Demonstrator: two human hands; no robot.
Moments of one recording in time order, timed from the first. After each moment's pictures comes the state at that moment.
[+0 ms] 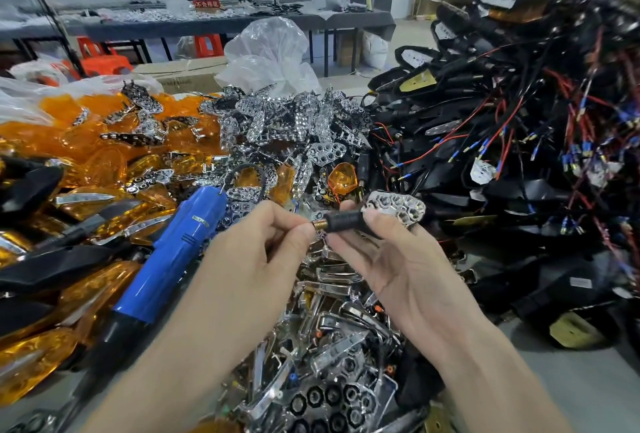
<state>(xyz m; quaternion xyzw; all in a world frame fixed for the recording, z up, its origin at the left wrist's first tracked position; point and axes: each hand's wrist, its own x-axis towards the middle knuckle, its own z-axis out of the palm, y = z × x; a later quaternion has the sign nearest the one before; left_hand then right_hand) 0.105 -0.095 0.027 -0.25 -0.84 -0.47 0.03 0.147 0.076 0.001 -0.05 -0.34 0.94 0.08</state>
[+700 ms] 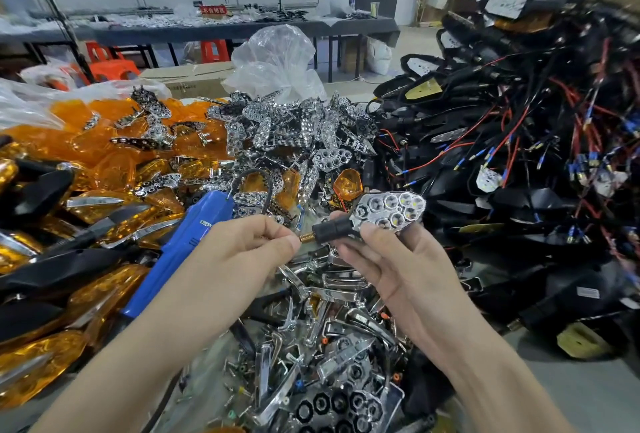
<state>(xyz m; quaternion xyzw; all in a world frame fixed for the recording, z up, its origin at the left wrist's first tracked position) 0.083 -0.114 0.037 -0.17 -0.81 -0.54 -0.15 0.146 0.079 -0.012 -0.02 -0.44 0.89 0.10</state>
